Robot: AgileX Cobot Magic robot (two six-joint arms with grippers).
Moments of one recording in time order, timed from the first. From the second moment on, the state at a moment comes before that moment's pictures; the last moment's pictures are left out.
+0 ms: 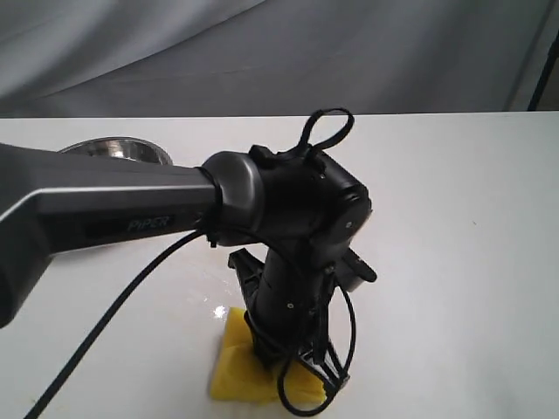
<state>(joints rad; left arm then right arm) -0.95 2.19 -1.54 0.03 1.24 -0.03 0.04 0.01 0.00 -0.01 0.34 0.10</state>
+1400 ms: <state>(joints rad) -0.45 1.94 -1.53 -0.05 1.22 -0.08 0.04 0.01 0.00 -0.01 0.34 0.10</state>
